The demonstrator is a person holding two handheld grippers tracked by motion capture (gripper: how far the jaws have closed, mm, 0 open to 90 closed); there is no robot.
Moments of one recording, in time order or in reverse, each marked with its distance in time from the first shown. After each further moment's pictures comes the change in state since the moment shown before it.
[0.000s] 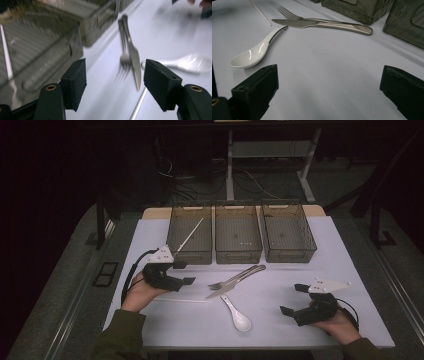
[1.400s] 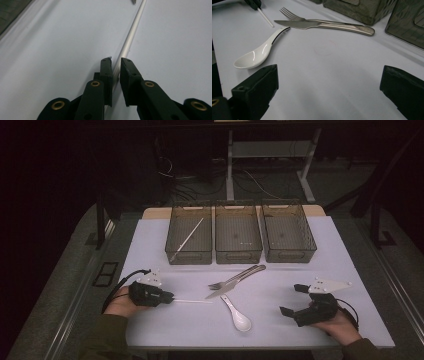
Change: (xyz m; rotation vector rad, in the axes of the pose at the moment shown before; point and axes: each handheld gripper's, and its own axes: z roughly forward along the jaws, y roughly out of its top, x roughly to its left) left arm 0.015 -0.068 -0.007 0.237 -0.143 0.105; right arm 0.002 0.001 -0.002 0.001 0.004 0.005
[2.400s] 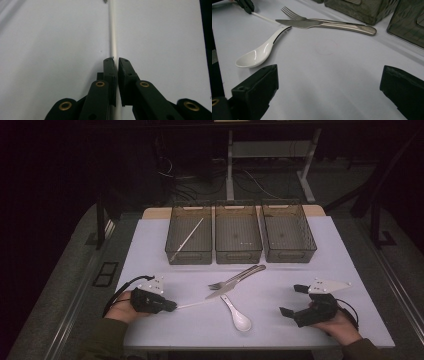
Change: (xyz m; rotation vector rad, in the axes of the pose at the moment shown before) left arm -0.017 0.002 0.003 0.005 -0.099 0.040; right arm 0.000 0.000 0.000 0.001 0.010 -0.006
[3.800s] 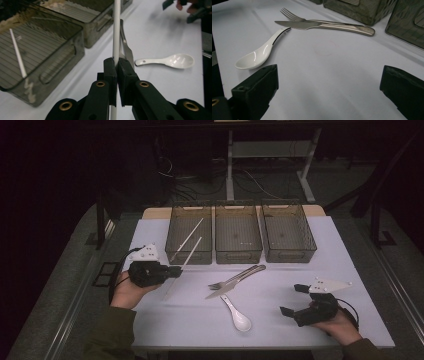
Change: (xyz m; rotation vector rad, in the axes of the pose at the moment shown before) left arm 0.010 0.073 -0.053 -0.296 0.229 -0.148; right arm 0.000 0.000 -0.001 -0.004 -0.005 0.010
